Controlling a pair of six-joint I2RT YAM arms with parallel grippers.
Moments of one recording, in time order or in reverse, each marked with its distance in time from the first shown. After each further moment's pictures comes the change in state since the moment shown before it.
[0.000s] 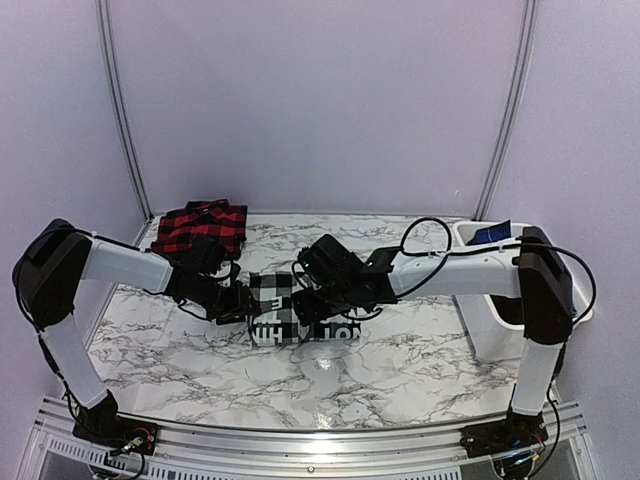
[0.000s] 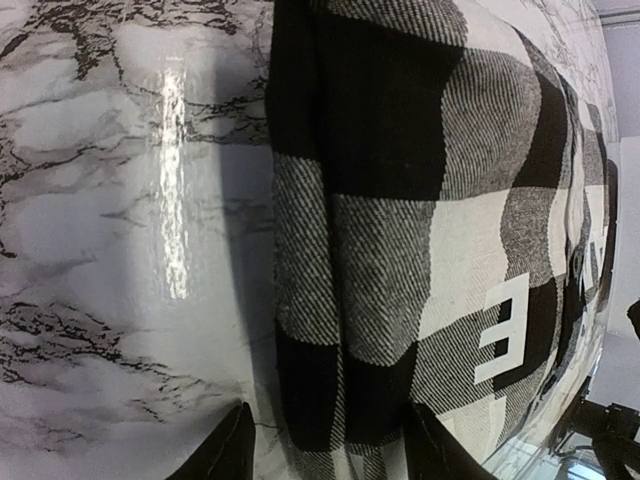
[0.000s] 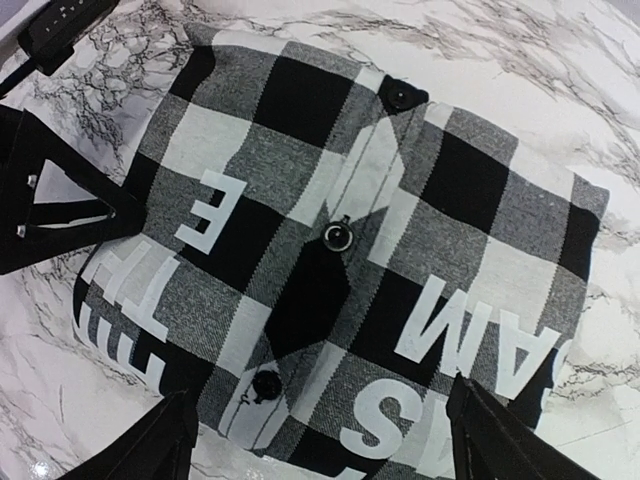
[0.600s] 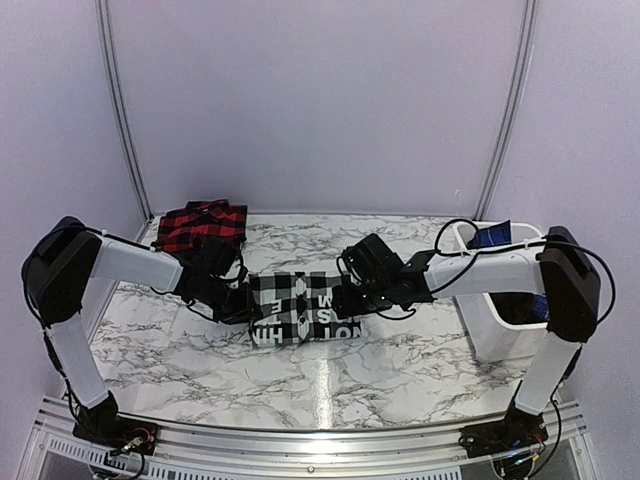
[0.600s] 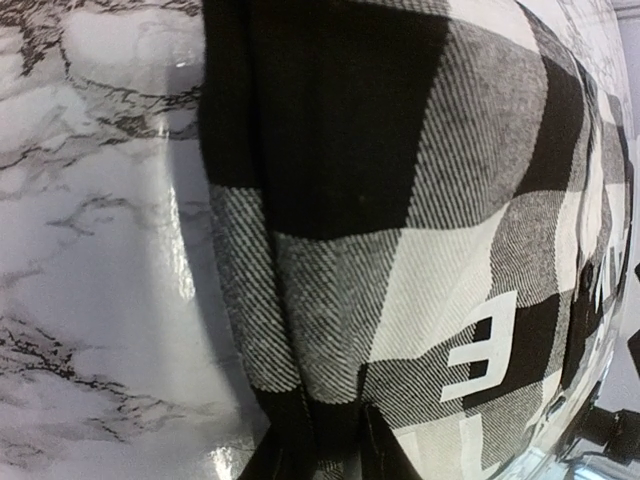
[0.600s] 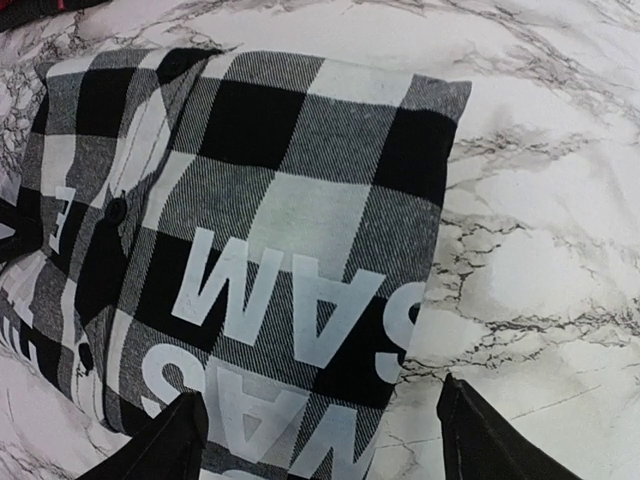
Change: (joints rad) left arm -0.047 0.051 0.058 -0.033 -0.041 -0.019; right arm -0.152 -0.155 -0.267 0.123 -0.062 0.045
